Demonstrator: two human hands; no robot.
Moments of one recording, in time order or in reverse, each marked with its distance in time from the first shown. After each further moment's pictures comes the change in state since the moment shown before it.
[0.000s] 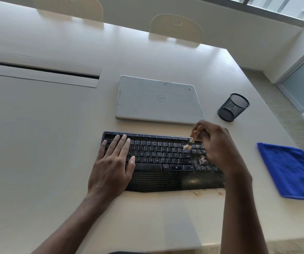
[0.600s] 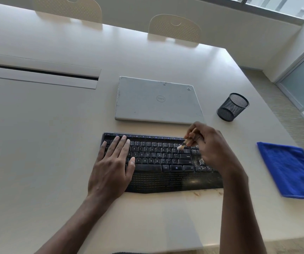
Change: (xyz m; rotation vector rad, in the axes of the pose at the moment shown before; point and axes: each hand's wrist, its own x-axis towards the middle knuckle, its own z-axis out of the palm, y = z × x) left_hand -0.001 0.000 -0.002 0.004 -0.006 0.003; right_hand -0.002 -0.003 0.007 0.111 -0.080 0.007
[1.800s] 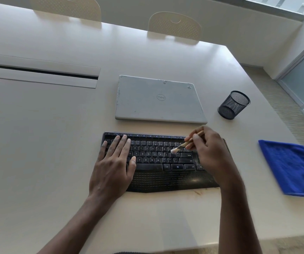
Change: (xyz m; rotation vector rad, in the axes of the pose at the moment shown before) left_hand 0.000 0.000 0.001 0.000 0.001 -0.007; right_hand -0.018 -0.010 0.015 0.143 0.128 0.215
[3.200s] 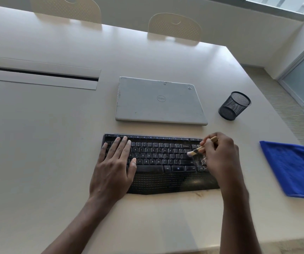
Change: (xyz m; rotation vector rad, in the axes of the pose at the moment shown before) left_hand 0.000 0.001 -0.001 0.001 0.008 -0.003; right_hand -0.010 -0.004 -0.007 -0.058 0.228 0.157
